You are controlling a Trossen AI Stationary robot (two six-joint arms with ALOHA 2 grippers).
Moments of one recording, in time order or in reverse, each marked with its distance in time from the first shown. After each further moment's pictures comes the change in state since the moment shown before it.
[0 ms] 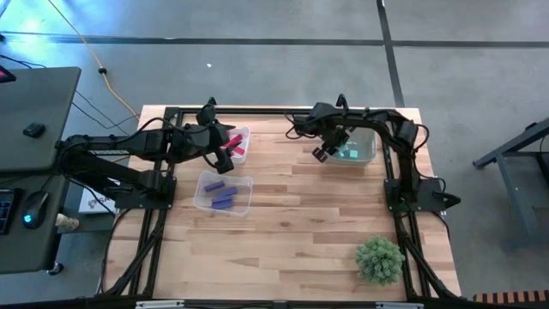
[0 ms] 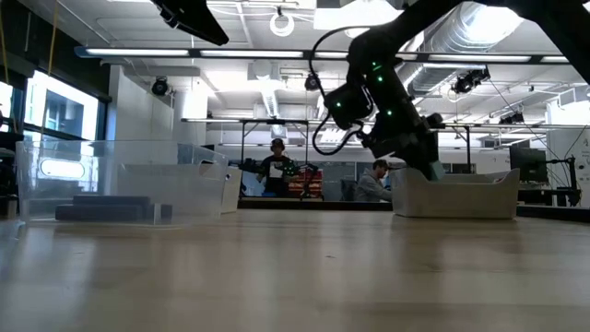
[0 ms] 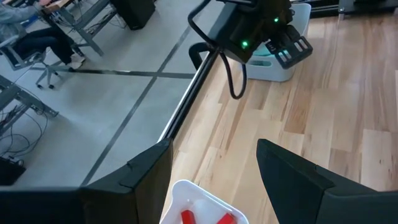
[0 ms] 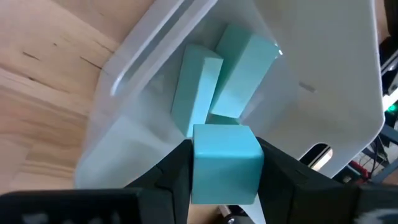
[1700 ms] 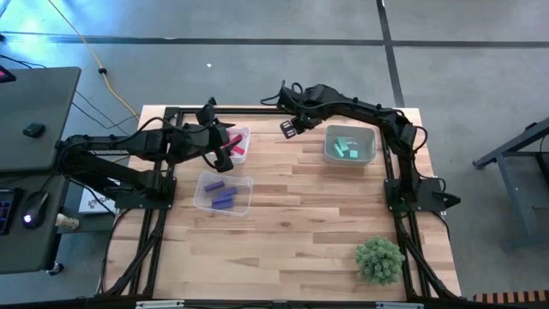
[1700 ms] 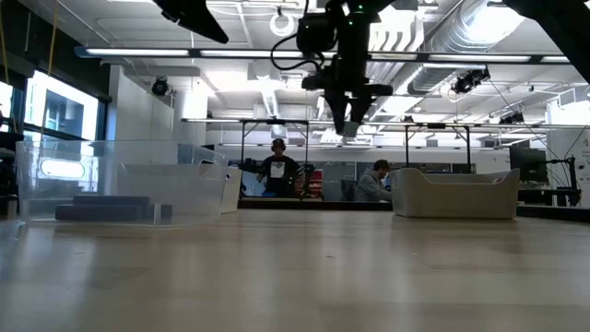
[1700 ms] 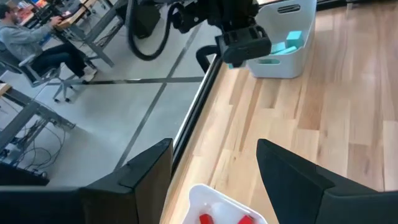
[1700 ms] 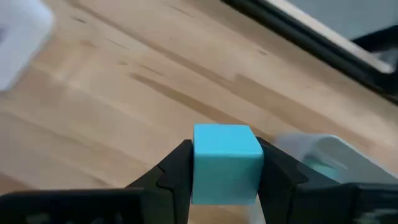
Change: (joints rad) left arm 0.000 -0.001 0.000 0.019 -0.030 0.098; right arm 0.054 0.003 0.429 0.194 -0.044 0.138
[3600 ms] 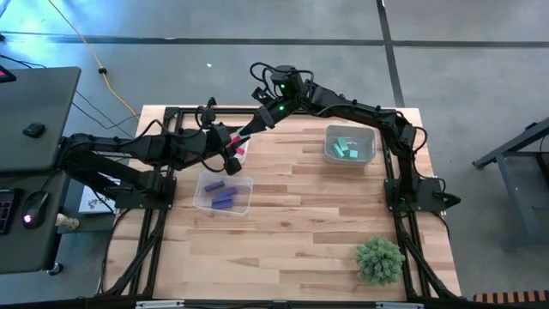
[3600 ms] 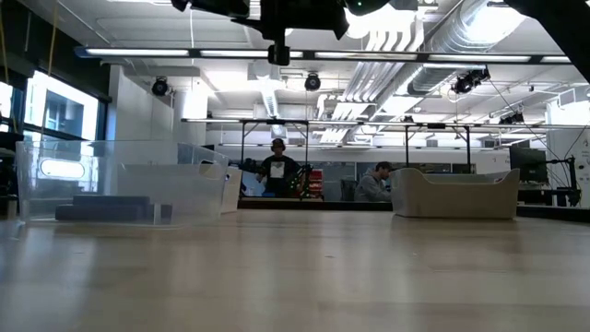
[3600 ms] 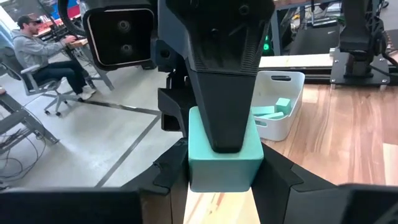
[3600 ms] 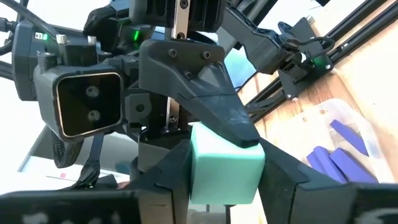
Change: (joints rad) left arm -0.077 0.032 0.000 0.231 -0.067 -0.110; right arm 0.032 -0.001 -0.001 1.017 -1.107 0.184
